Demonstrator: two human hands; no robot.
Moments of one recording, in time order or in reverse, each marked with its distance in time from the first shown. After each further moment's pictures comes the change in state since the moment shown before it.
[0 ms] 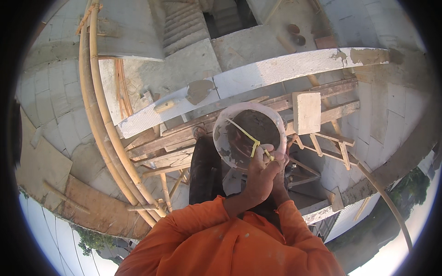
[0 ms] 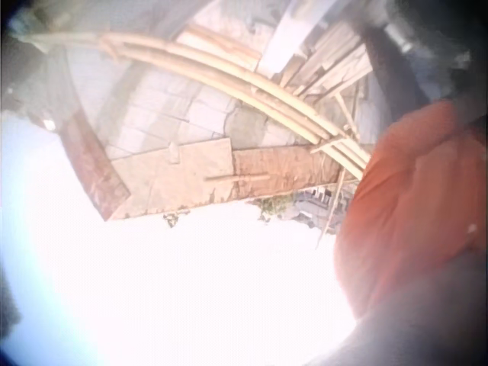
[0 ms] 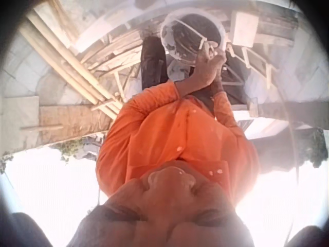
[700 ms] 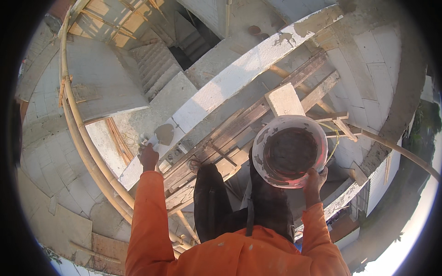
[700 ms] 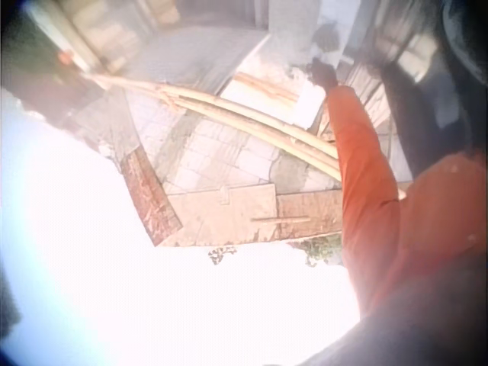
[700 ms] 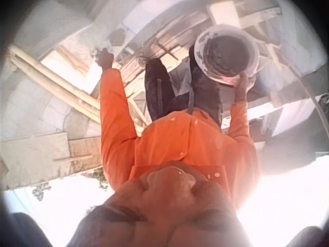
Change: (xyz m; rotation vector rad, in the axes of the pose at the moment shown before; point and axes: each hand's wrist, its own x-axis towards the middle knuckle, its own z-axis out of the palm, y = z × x) left_hand 0.192 0.078 -0.297 2.073 0.503 0.066; right_hand -0.014 0.077 -0.157 0.662 0.956 0.406
